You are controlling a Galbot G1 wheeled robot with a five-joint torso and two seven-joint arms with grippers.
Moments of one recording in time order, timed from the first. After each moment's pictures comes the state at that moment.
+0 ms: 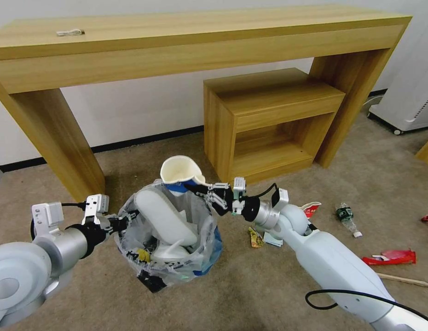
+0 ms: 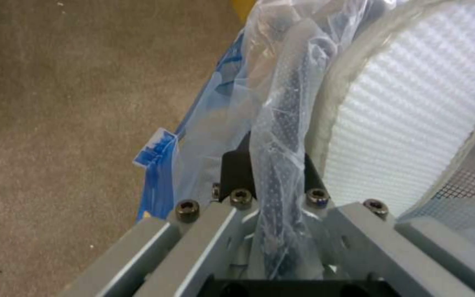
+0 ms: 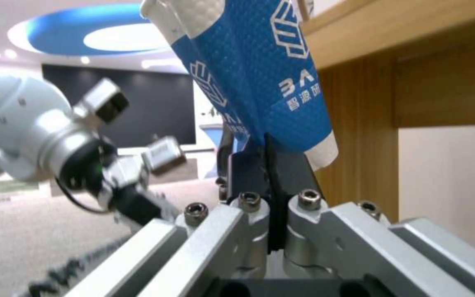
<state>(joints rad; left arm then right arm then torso) 1.49 -0.74 -0.82 -2.40 -1.57 0.73 -0.56 -0.68 1.04 -0.13 1.66 0.95 0.19 -0.85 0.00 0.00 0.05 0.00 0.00</state>
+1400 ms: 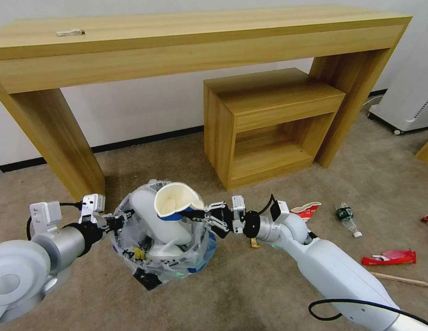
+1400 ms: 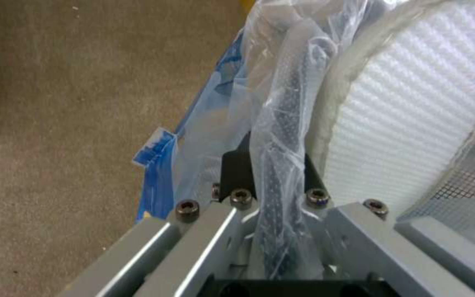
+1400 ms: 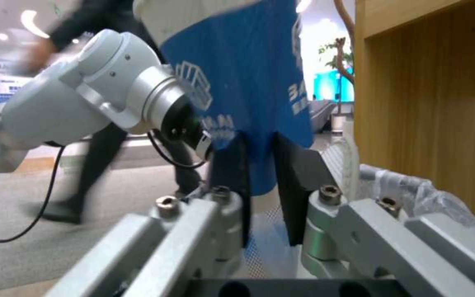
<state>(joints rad) 1.48 -0.73 -0.82 -2.38 -1.56 0.74 -0.56 -0.74 1.01 -0.16 1.67 0.91 0.18 -1.00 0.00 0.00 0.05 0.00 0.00</state>
